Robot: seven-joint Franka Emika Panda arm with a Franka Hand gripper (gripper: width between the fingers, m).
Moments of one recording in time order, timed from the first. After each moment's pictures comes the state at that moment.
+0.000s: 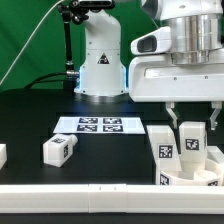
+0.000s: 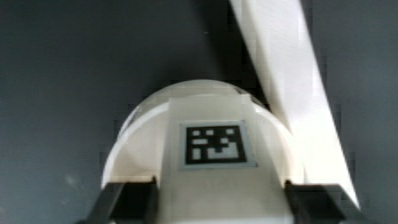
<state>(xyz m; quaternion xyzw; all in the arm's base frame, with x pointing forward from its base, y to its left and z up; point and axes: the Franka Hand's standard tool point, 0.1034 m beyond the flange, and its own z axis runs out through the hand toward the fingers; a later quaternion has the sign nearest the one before) 0.586 0.110 0.080 -0.96 0.28 -0.03 0.07</state>
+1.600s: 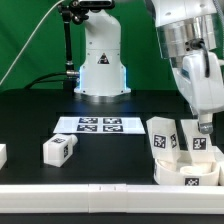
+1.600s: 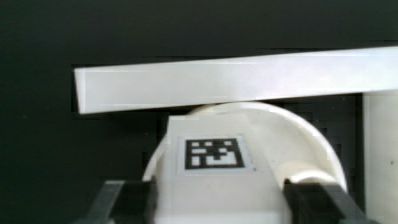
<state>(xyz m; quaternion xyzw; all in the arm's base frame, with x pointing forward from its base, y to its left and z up) 0.584 0.123 0.079 -0.65 0.75 0.05 0.12</state>
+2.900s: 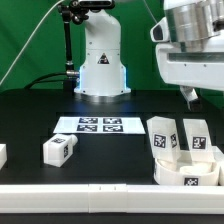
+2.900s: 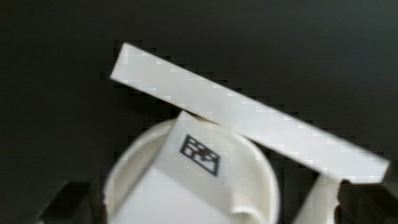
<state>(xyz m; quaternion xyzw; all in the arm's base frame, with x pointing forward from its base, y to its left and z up) 0.590 0.136 0.109 -0.85 0.51 0.05 0.10</state>
